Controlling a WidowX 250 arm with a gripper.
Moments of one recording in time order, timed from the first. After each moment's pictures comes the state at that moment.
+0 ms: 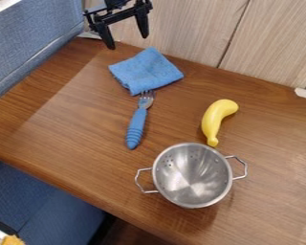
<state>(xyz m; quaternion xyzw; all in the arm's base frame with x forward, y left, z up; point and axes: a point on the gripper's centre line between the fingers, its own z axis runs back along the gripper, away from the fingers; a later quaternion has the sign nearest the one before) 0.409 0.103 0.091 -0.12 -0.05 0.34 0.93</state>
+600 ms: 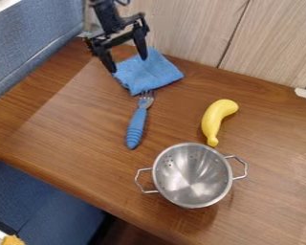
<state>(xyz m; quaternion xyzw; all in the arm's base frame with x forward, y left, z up) 0.393 0.095 0.054 -0.17 -0.01 0.31 0.93</state>
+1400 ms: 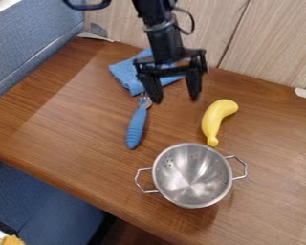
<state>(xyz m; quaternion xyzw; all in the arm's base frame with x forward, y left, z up) 0.338 -0.021 0.062 -0.15 -0.01 0.08 0.98</state>
